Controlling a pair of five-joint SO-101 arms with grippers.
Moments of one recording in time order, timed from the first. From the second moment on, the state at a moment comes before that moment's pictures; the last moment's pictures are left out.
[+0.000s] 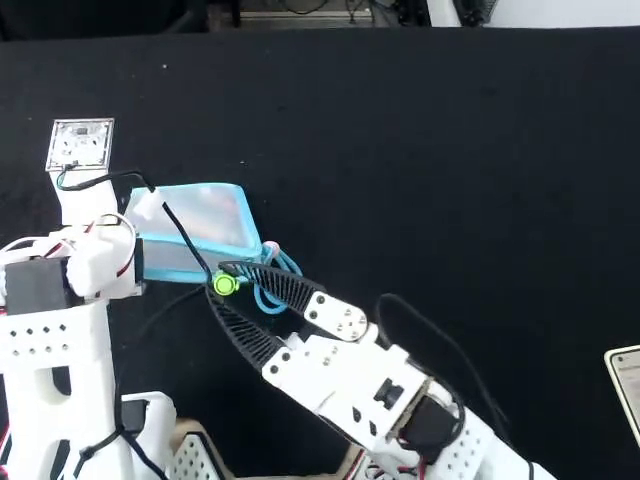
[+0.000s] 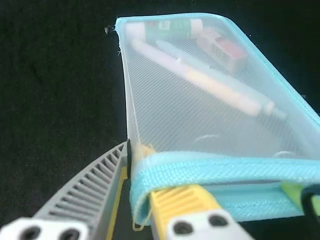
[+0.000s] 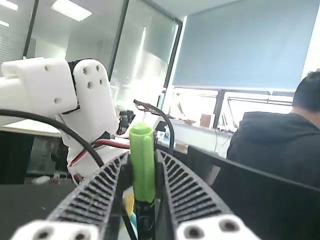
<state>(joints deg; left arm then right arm) -13.1 -47.5 25.9 88.7 -6.9 -55.0 -101.1 88.1 0.7 11.0</state>
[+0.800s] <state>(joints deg) -13.1 -47.4 25.9 88.7 -6.9 -53.1 -100.4 94.8 20.3 10.0</state>
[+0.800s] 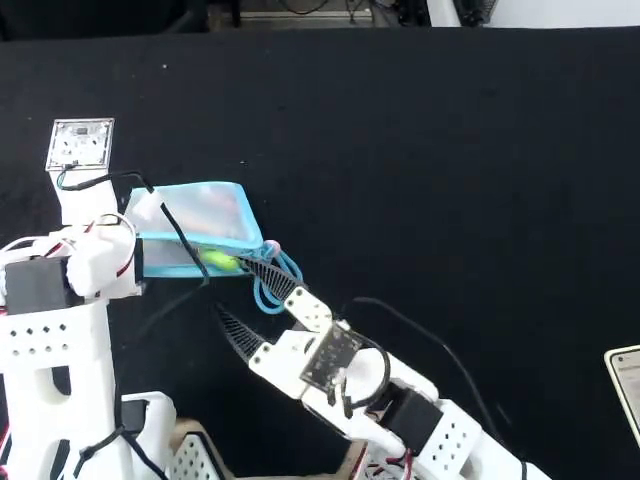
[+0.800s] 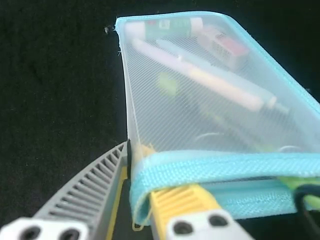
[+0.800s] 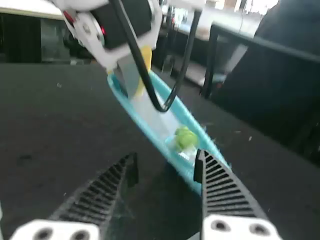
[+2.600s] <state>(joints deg) -24.2 -47.0 26.0 86.6 -3.6 -47.4 -53.6 81.7 7.8 8.3</state>
